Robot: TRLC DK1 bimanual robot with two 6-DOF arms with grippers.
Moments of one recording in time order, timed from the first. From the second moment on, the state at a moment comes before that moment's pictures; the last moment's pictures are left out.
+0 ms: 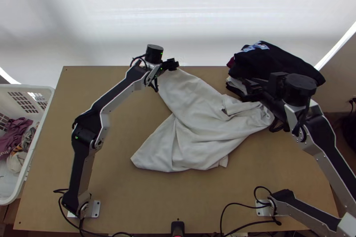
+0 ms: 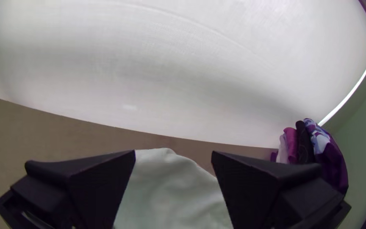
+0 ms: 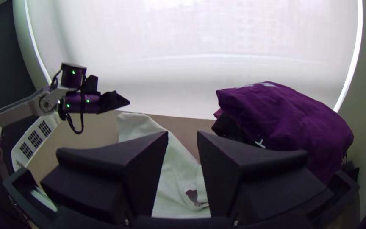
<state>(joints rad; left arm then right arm) -0.47 2.23 2.10 -0.40 -0.14 -0.55 0.33 1.14 1.17 -0.40 -0.01 0.16</state>
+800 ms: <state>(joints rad) -0.36 1.40 1.06 -0.74 0.26 -0.49 0.43 1.22 1.22 -0.44 0.00 0.17</state>
